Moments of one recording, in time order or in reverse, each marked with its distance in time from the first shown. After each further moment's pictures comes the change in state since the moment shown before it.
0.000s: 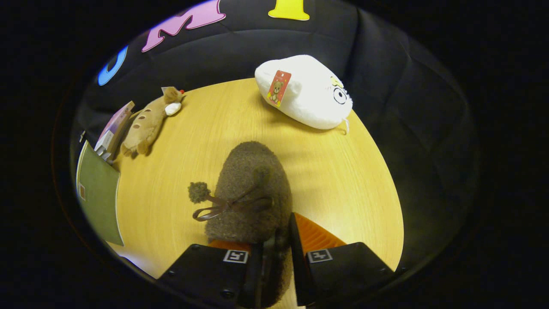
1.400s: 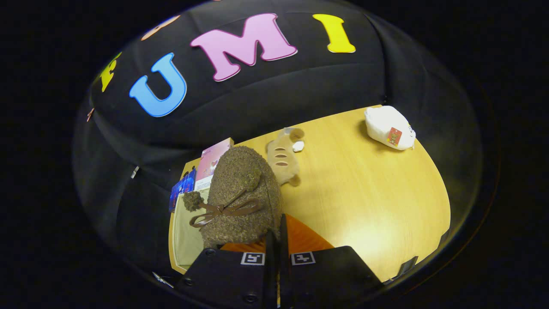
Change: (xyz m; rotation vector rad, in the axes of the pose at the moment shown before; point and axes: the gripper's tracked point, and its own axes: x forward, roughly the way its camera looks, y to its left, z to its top) arm -0.214 0.319 0.067 0.144 -0.132 0.318
